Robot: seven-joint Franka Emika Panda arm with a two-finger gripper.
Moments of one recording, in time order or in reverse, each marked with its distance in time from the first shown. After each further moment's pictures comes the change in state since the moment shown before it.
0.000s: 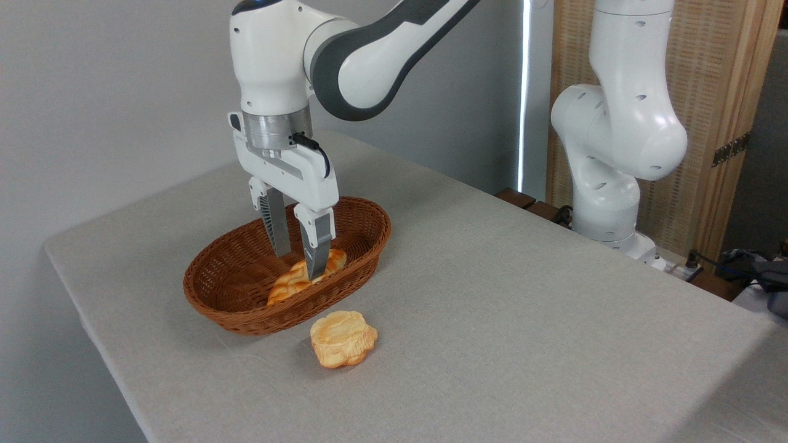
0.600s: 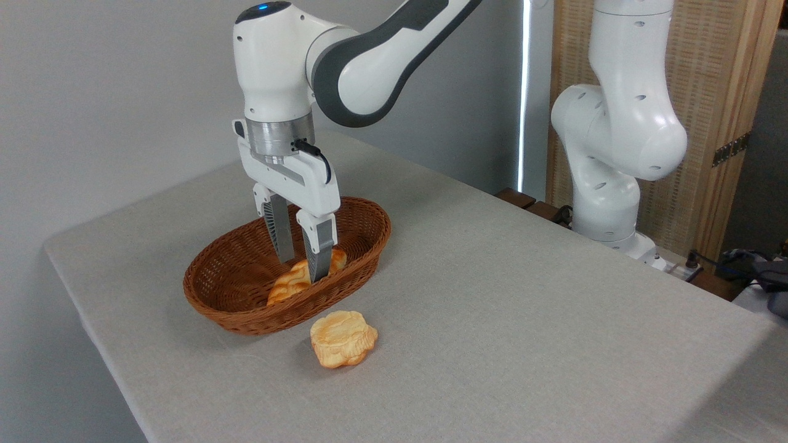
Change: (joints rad) arm -0.003 0.004 -0.003 -0.023 0.022 0.027 0.000
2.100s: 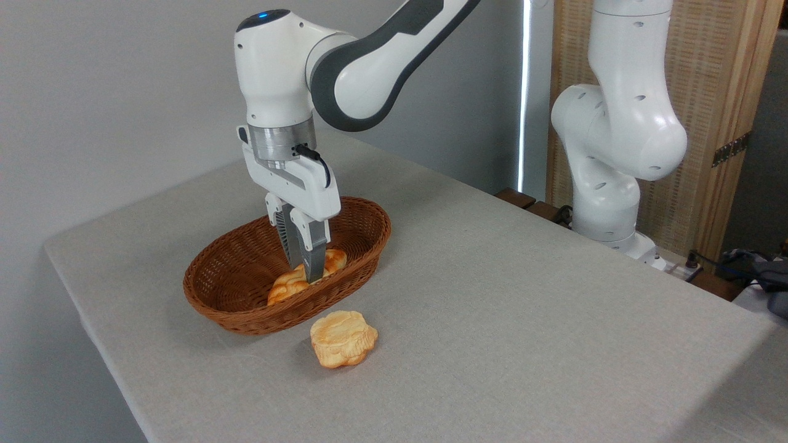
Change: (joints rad) arm -0.002 0.010 -0.010 -0.011 0.023 0.002 0.002
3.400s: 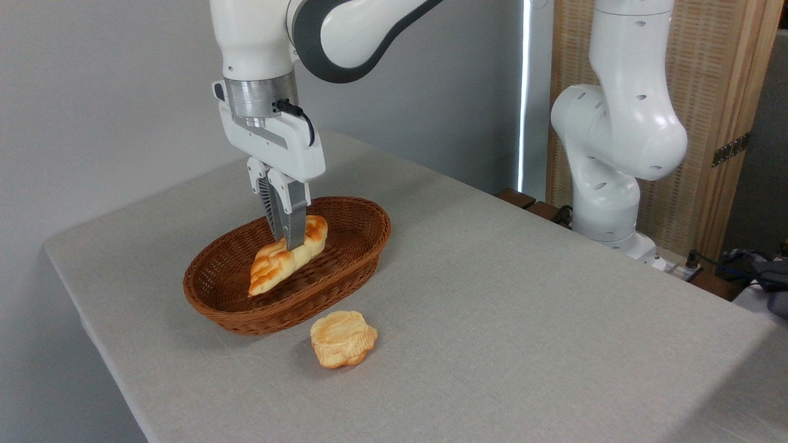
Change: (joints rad) arm 0.009 -0.014 0.017 0.169 -0.037 -0.174 0.013
